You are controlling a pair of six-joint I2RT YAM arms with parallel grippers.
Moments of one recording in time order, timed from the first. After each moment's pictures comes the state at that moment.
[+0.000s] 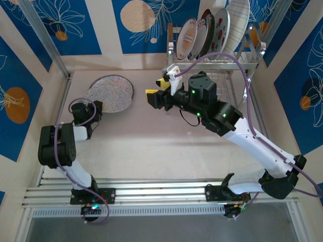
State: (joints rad) left arm 0.15 1.71 0.64 0.72 0.40 -1.31; right arm 0.87 1.28 1.53 -0.40 -0.05 0.13
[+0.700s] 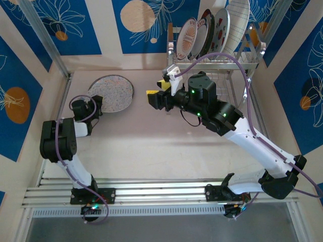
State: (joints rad) left arm 0.16 1.79 0.72 0.71 0.42 -1.32; right arm 0.86 1.28 1.53 -0.44 -0.05 0.14
